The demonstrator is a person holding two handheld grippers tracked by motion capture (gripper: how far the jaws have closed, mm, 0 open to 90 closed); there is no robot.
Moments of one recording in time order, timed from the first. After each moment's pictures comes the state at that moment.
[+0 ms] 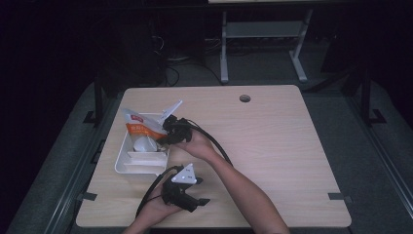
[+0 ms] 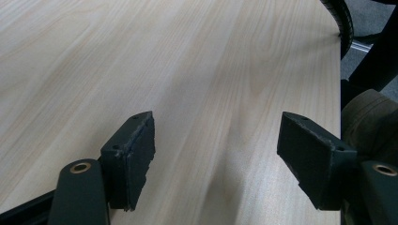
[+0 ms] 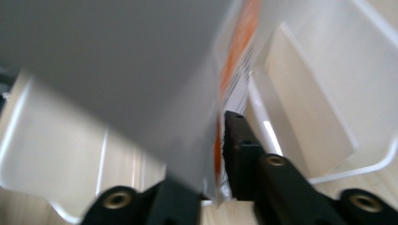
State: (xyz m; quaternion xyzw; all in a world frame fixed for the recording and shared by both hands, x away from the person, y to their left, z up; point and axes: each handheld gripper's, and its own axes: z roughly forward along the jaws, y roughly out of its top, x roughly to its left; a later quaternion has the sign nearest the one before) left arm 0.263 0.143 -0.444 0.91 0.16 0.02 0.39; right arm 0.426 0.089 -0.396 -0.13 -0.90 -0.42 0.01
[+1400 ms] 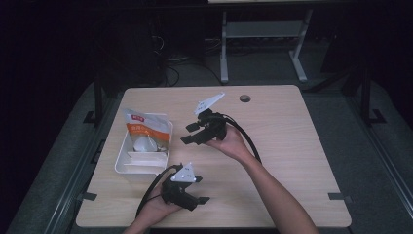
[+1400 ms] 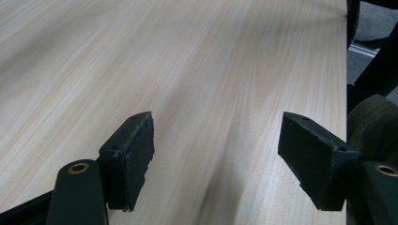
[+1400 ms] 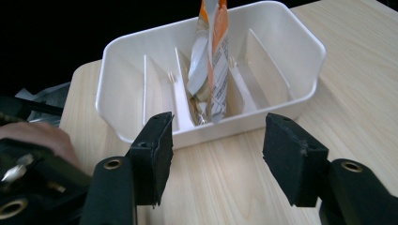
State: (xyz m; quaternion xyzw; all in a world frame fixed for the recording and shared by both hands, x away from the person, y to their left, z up) left arm 0.265 0.144 -0.443 0.90 0.17 0.03 0.40; right arm 0.410 -0.015 -0.363 -0.15 -0.87 -0.46 0.02
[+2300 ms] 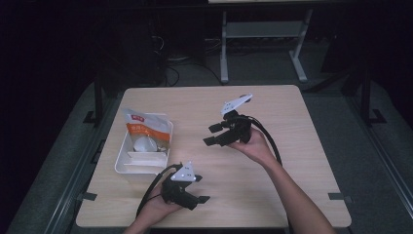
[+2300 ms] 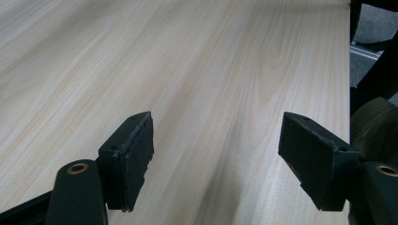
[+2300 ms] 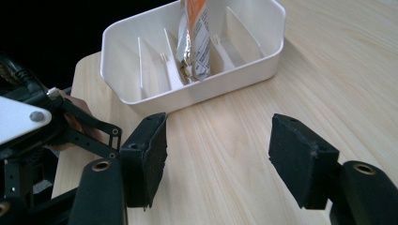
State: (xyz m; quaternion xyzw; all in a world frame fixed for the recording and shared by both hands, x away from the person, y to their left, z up) left arm 0.266 0.144 -0.443 0.90 0.17 0.03 0.40; right arm 0.401 -0.080 -0.365 -0.20 -0.86 -0.47 0.03
